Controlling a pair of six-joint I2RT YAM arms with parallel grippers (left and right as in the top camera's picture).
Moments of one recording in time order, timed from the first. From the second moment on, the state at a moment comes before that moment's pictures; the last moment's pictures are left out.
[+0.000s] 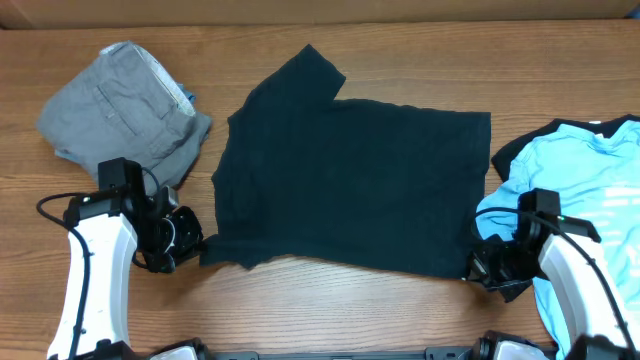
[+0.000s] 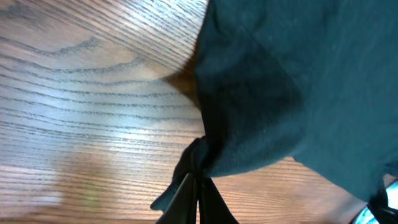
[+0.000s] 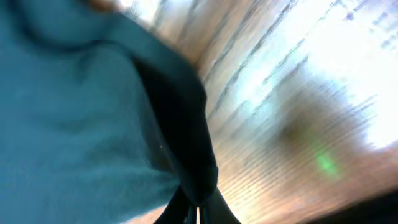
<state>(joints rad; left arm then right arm) 0.27 1.35 0.91 -1.15 0.35 -0.27 -0.24 1.29 0.66 -1.07 -0.24 0.70</state>
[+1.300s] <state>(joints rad) 0.07 1.41 1.05 -0.95 0.33 -0.26 -0.18 1.42 0.88 -0.88 -0.36 0.78</state>
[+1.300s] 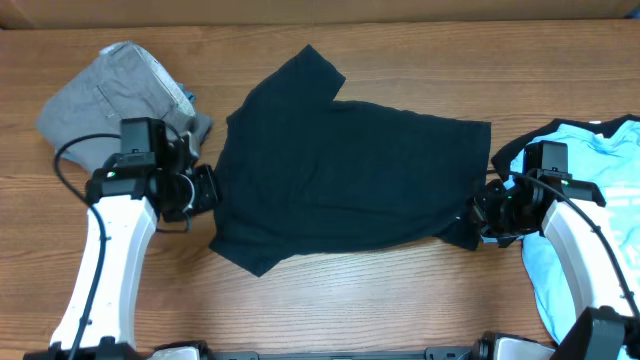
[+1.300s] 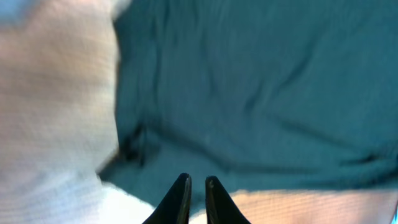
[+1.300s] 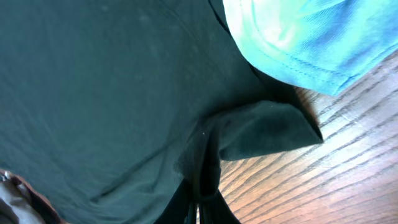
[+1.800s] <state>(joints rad) 0.03 1.46 0.90 -1.12 0.29 -0.24 -0.18 1.43 0.88 -0.95 -0.38 0.78</state>
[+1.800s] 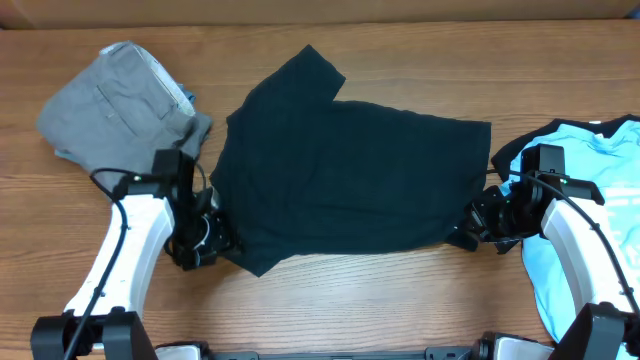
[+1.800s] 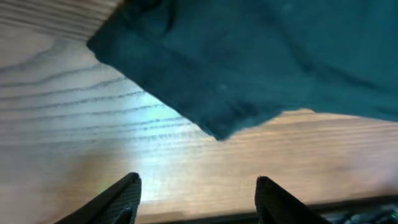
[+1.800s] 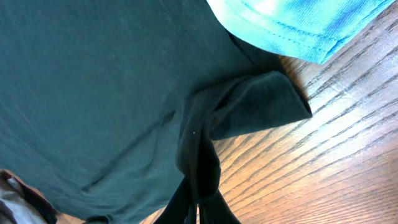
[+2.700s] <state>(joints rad) 0.03 1.45 0.64 -0.68 0.21 -0.35 -0.18 1.43 0.88 -0.95 -0.38 0.78</state>
